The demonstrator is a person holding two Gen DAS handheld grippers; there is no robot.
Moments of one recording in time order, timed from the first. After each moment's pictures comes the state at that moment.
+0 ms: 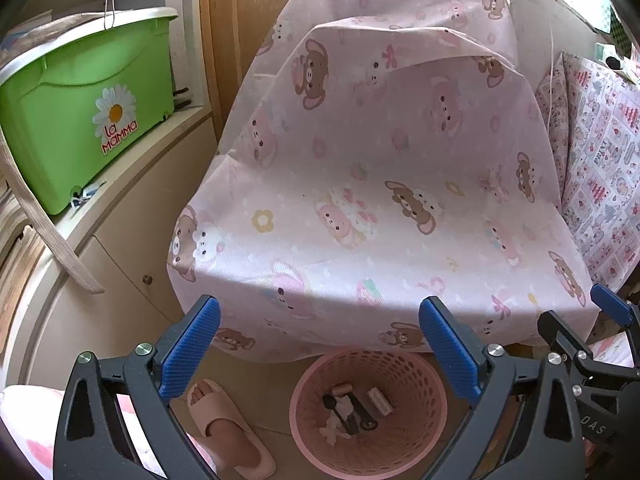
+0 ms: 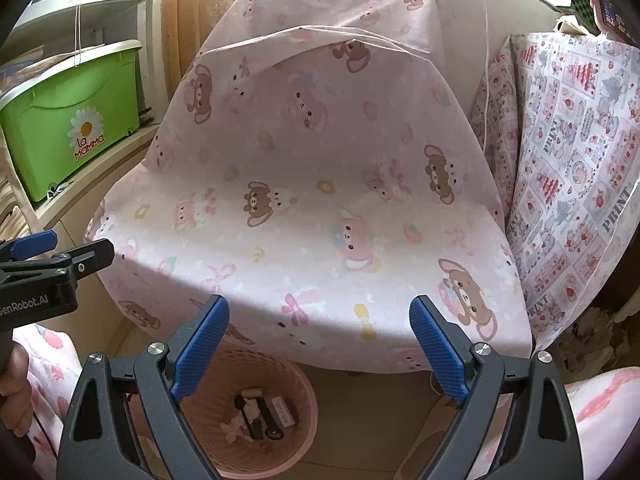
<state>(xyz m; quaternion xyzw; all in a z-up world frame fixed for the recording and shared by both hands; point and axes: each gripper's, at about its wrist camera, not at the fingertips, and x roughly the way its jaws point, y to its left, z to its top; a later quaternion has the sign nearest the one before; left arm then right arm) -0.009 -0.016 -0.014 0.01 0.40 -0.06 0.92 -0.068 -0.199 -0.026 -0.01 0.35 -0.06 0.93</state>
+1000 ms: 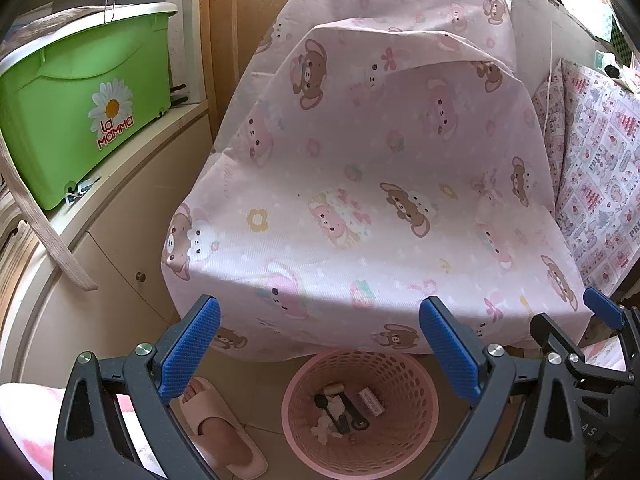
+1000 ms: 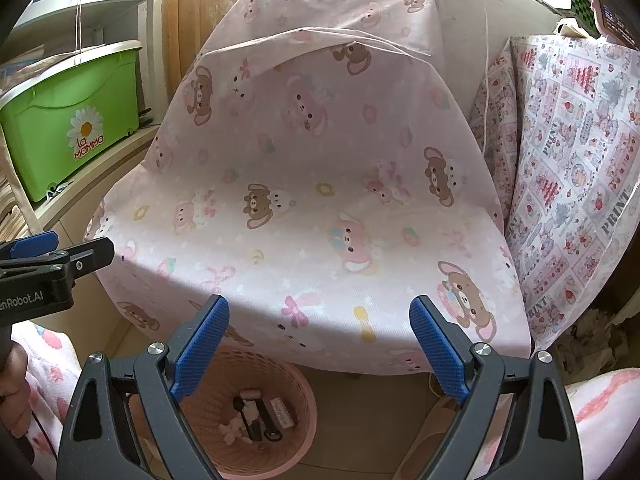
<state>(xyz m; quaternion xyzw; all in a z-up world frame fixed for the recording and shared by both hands) -0.007 -0.014 -0.013 0.00 0.40 -0.07 0.91 -0.067 -0.197 -0.025 -0.01 0.35 -0.06 0.93</state>
